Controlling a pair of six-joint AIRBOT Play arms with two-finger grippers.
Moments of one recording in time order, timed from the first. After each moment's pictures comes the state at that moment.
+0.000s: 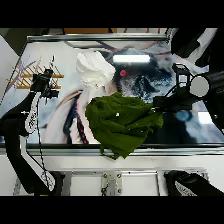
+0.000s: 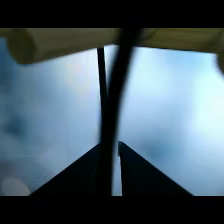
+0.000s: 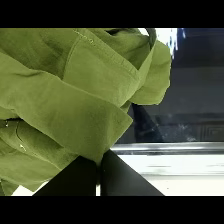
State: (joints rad) left arm 0.08 -2.00 1.68 2.05 -1.06 -1.68; right arm 0.28 -1.11 1.32 -1.54 1.53 1.96
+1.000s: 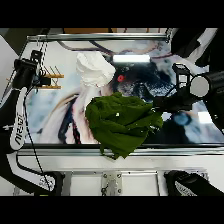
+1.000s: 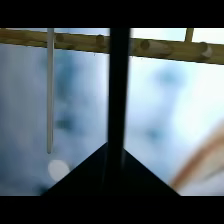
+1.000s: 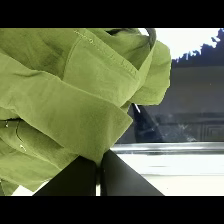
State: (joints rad) left arm 0.03 -1.70 1.68 2.04 -1.14 -1.64; right arm 0.28 -1.11 1.32 -1.54 1.53 1.96
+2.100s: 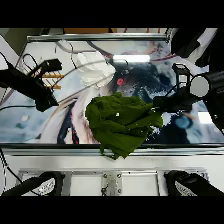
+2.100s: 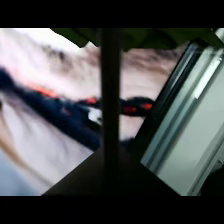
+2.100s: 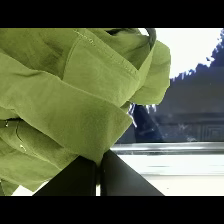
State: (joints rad) left arm 0.01 -1.25 1.50 1.24 -1.79 -0.49; right arm 0.28 -1.11 1.32 -1.54 1.53 1.96
